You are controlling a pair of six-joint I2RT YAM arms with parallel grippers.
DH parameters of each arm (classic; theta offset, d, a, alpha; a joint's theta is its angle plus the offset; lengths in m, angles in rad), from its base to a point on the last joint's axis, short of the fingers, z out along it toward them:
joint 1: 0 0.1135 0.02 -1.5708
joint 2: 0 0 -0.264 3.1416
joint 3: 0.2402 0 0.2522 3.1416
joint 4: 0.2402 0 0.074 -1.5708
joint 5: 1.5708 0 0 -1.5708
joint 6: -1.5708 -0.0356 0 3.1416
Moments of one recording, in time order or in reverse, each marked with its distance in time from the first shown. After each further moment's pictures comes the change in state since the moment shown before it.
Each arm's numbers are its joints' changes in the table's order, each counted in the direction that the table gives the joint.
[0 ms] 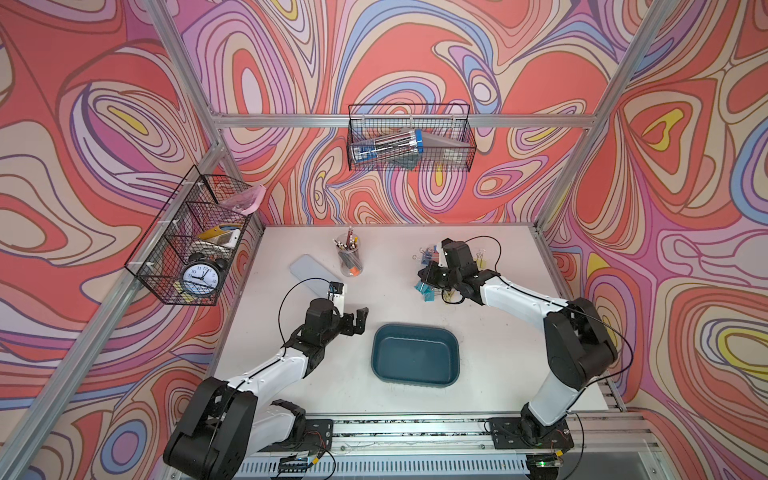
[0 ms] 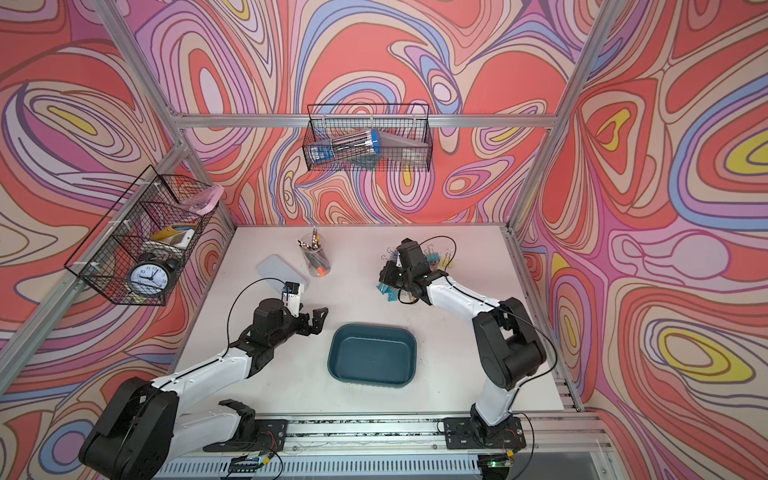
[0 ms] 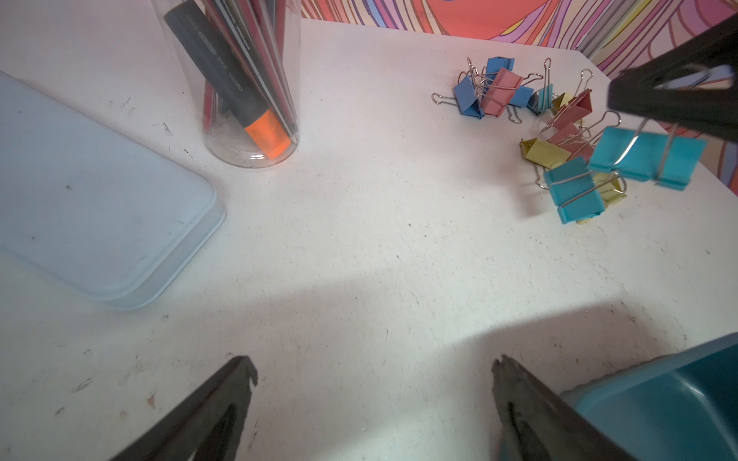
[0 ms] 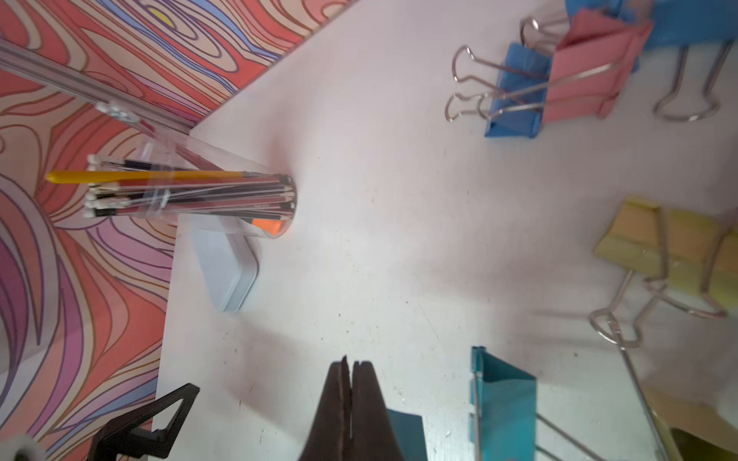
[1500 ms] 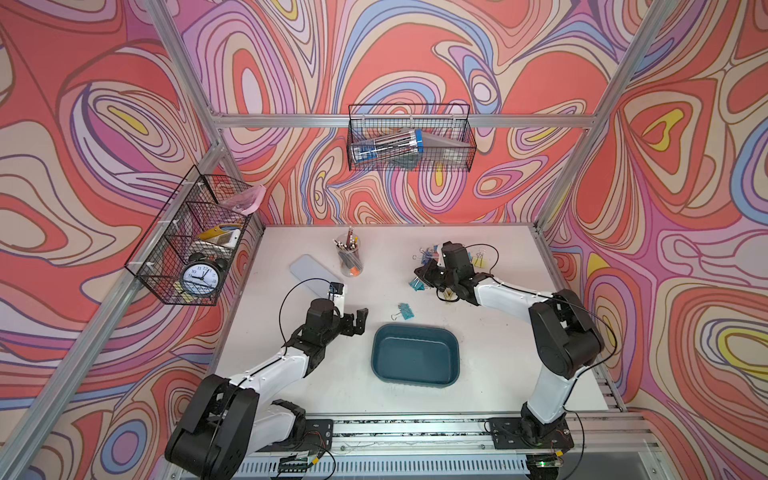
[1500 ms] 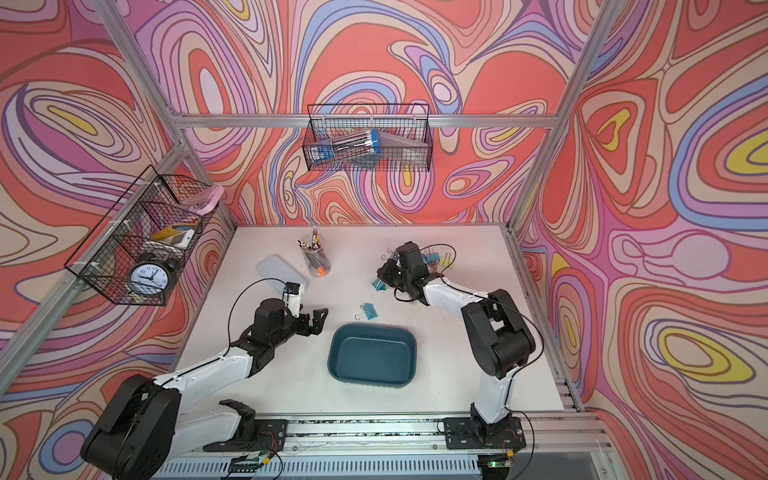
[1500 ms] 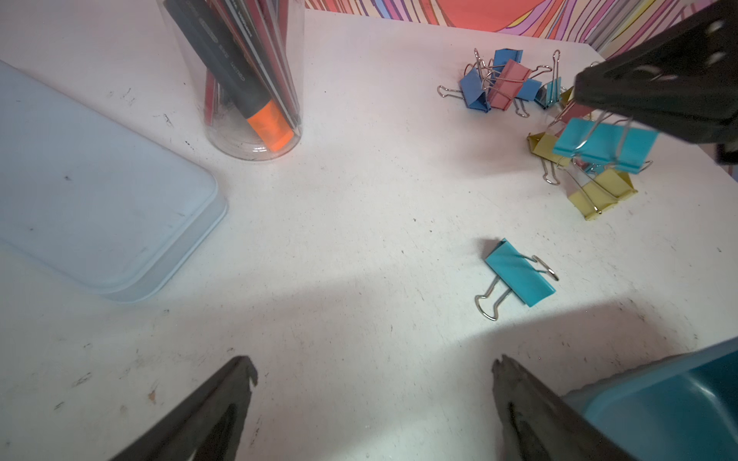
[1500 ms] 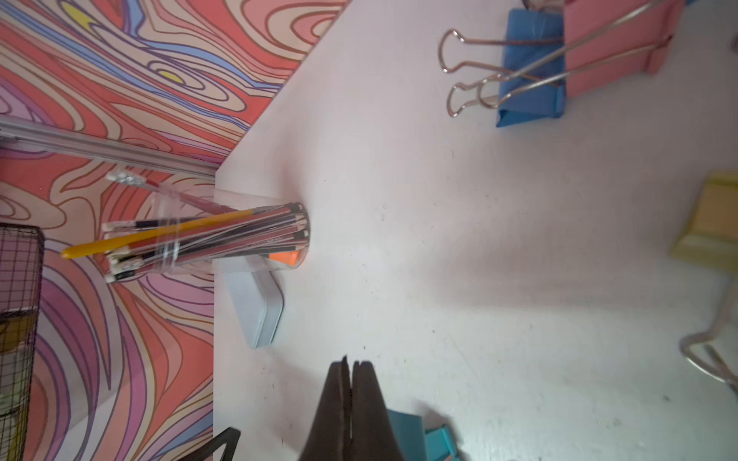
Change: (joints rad) left arm 0.000 0.014 0.000 0.000 -0.007 0.000; right arm 0.005 -0.037 -0.037 -0.130 0.018 -0.153
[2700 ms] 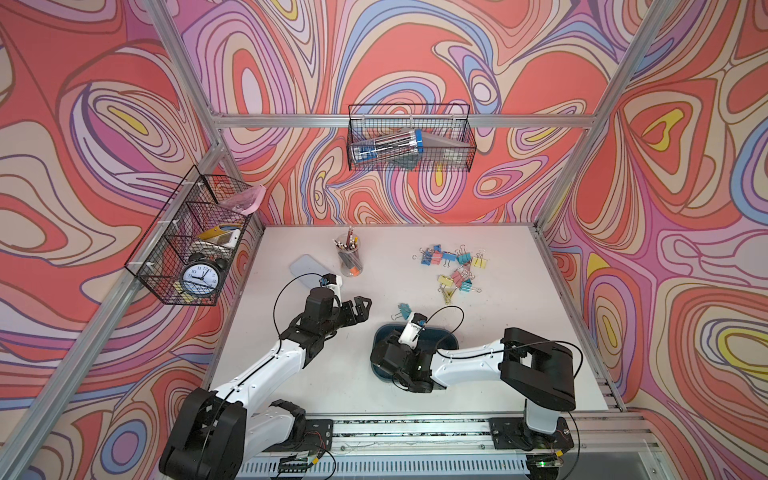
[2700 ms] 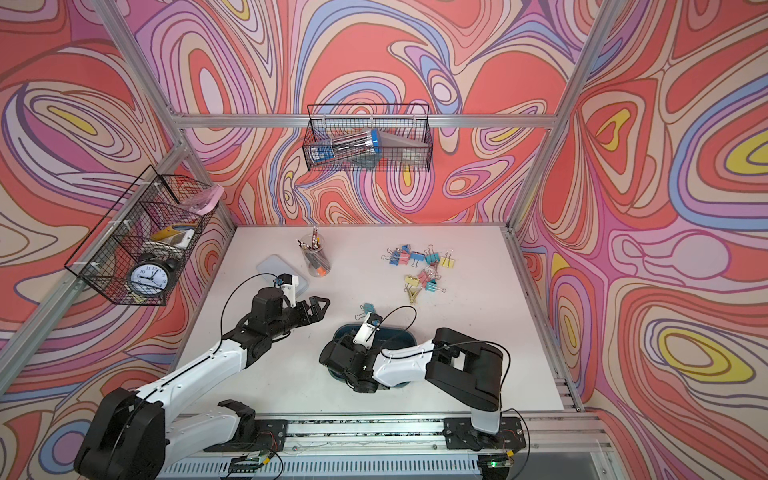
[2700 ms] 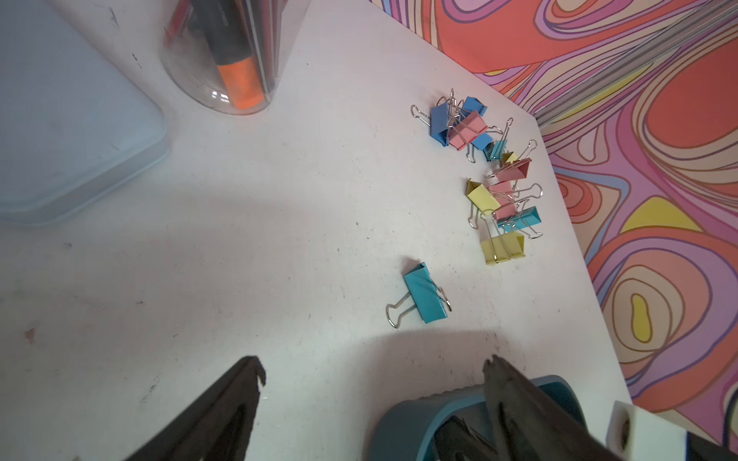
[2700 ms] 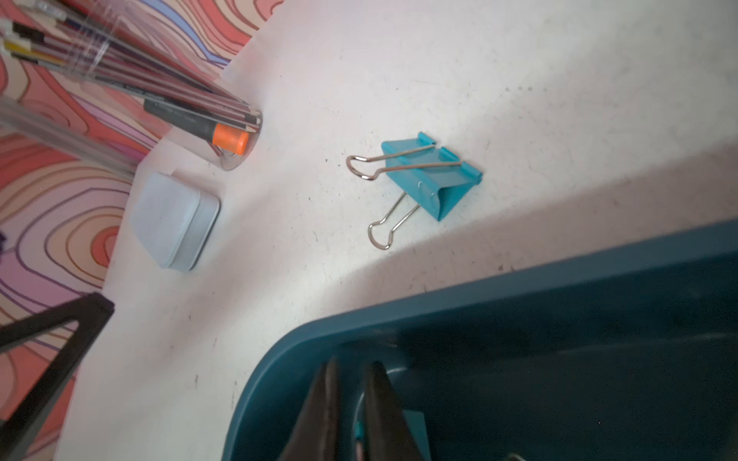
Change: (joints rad) left arm -0.001 -0.056 0.153 0.249 0.126 0.421; right arm 0.758 0.099 -0.194 -0.008 1.011 -0.485
